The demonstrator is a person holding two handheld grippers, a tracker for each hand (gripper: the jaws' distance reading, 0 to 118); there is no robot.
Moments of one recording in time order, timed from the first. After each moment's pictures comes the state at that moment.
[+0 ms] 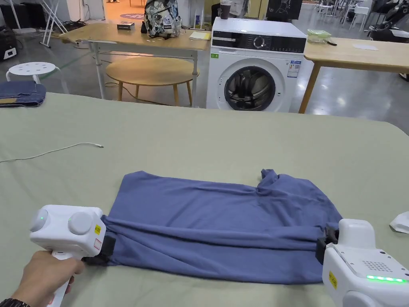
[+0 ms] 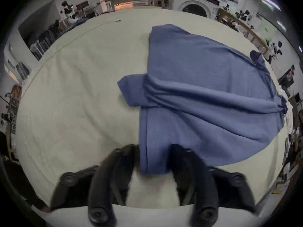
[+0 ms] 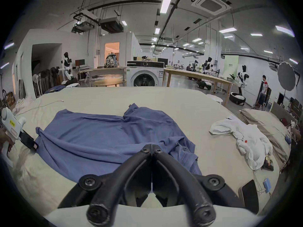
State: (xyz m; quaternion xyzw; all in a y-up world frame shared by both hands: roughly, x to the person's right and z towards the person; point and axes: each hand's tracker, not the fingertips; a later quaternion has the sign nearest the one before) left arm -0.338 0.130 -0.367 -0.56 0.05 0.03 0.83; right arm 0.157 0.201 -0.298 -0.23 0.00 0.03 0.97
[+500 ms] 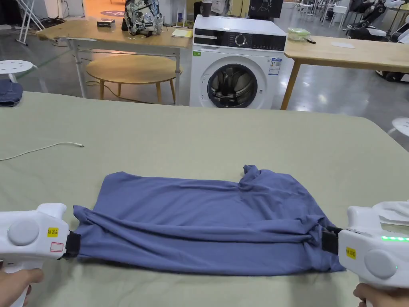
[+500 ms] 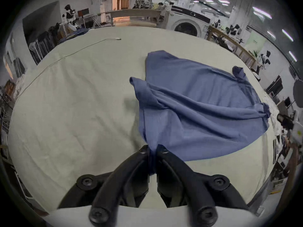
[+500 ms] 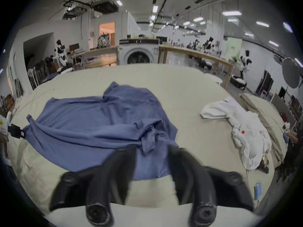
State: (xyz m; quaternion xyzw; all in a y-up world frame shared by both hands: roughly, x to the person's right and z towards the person) left arm -0.356 0.162 -0.320 -0.49 0.01 0.08 0.87; right arm 0.233 0.203 -0.339 -0.37 0.01 0.02 0.93
